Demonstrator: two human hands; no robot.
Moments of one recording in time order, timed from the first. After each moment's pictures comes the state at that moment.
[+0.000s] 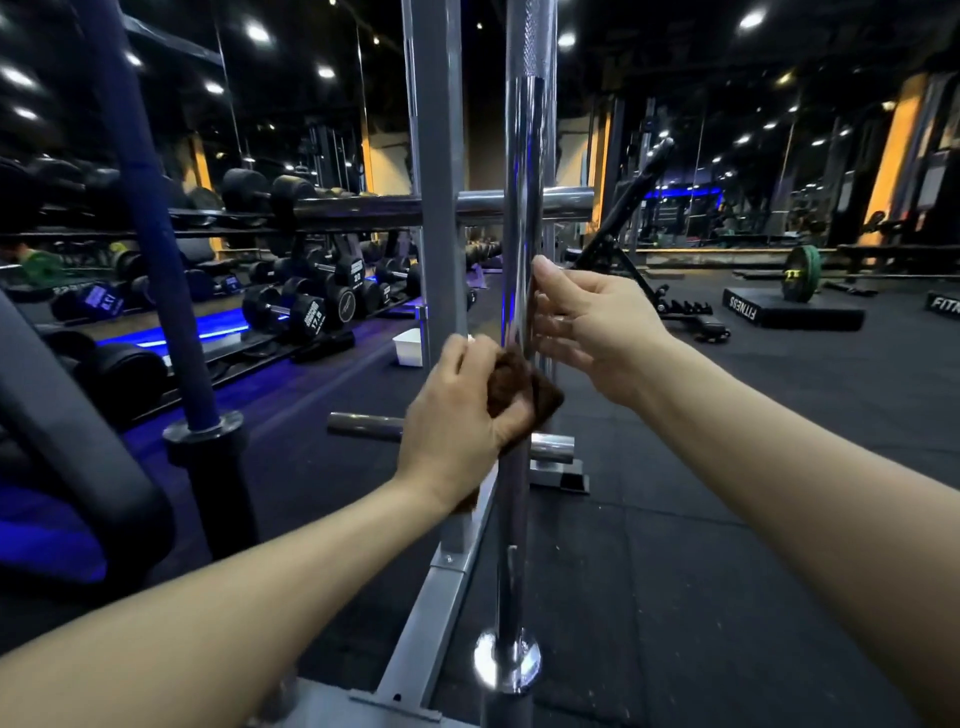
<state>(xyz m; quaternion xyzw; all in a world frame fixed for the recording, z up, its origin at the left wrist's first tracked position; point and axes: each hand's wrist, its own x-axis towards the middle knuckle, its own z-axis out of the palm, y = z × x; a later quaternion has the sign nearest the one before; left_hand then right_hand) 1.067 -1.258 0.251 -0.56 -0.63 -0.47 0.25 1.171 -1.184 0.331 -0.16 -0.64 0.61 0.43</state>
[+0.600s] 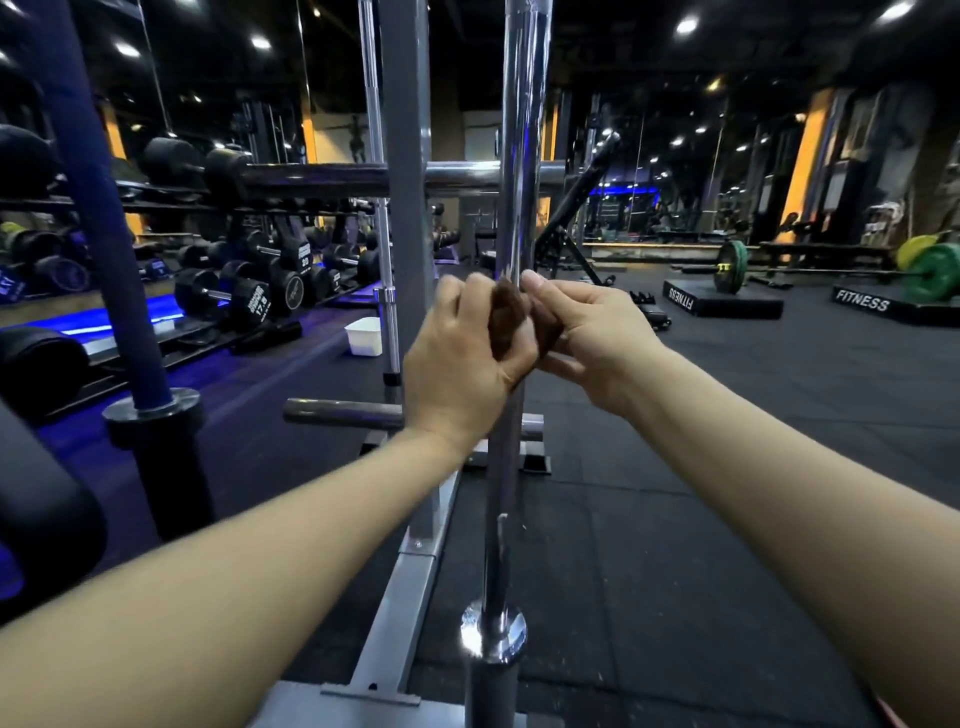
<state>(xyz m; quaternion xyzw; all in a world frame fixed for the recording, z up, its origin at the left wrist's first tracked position) 1.063 -1.243 0.249 -0.55 -0.58 -0.52 0.30 1.174 -1.200 0.297 -0.22 -0.64 0.60 0.44</state>
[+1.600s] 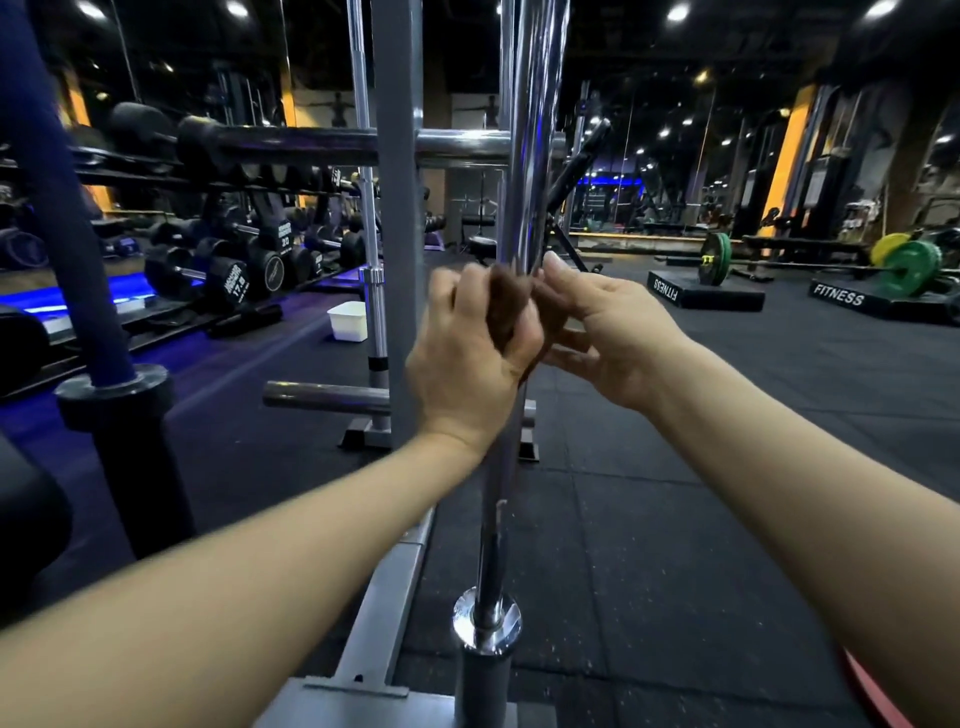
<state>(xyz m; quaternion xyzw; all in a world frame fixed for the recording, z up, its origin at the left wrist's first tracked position) 1.070 -1.226 0.229 -0.49 -0.57 -0.59 0.29 1.173 -1.185 0.280 -0.24 -0.62 0.61 0.43</state>
